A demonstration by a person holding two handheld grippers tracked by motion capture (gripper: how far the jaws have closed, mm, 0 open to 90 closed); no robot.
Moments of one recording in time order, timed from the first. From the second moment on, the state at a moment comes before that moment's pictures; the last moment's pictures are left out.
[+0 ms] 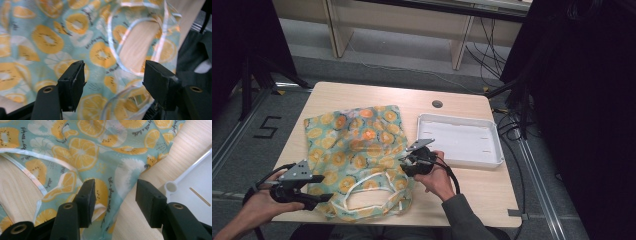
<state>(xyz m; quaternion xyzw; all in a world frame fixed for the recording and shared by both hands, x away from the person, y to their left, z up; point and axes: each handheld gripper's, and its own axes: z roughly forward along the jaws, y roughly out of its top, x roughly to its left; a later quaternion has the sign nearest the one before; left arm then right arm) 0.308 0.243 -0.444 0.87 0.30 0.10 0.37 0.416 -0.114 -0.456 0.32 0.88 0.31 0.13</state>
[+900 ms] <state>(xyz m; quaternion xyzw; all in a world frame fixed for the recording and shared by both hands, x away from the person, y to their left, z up) 0.302 0.229 -0.470 0.91 0.23 0.13 0.32 0.416 -0.113 -0.451 0.33 0.88 0.33 0.13</state>
